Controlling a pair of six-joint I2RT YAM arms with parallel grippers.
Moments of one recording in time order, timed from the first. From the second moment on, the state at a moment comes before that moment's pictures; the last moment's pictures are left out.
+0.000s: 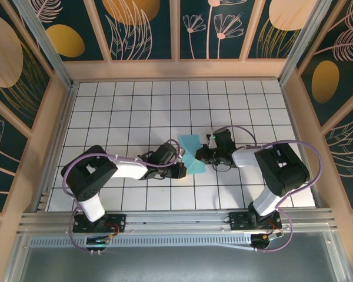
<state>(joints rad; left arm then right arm) -0.89 1.75 0.71 0.18 0.33 -0.72 0.47 1.64 0.58 0.18 -0.48 0.72</state>
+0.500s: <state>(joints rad) -0.85 1.53 0.66 0.10 0.26 -0.72 0.45 1.58 0.64 0.10 -0.48 0.71</state>
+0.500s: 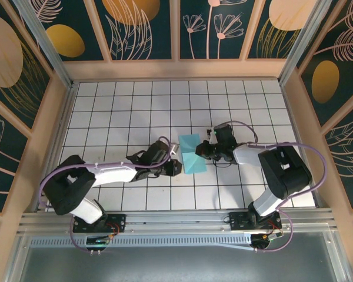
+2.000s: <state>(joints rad) -0.74 1.76 0.76 0.30 0.30 -0.78 0.35 1.35 0.44 0.16 -0.58 0.71</state>
